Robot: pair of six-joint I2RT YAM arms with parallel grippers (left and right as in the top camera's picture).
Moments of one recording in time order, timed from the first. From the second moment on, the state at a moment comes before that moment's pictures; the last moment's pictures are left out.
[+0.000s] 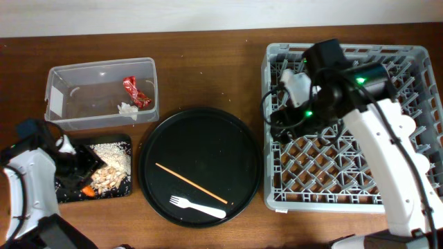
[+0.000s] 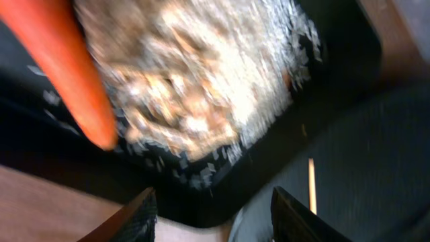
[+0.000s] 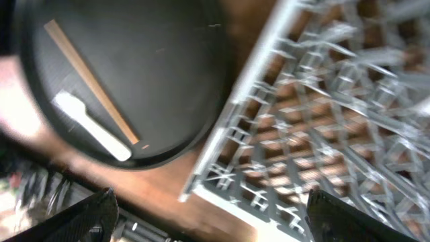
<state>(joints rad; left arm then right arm) 0.53 1.53 1.08 -1.10 0.24 -0.22 0.28 1.59 1.74 -1.51 -0.25 -0.11</state>
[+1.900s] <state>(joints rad) 0.41 1.53 1.08 -1.15 0.13 -0.19 0.96 1.95 1.24 -0.73 0.01 0.06</state>
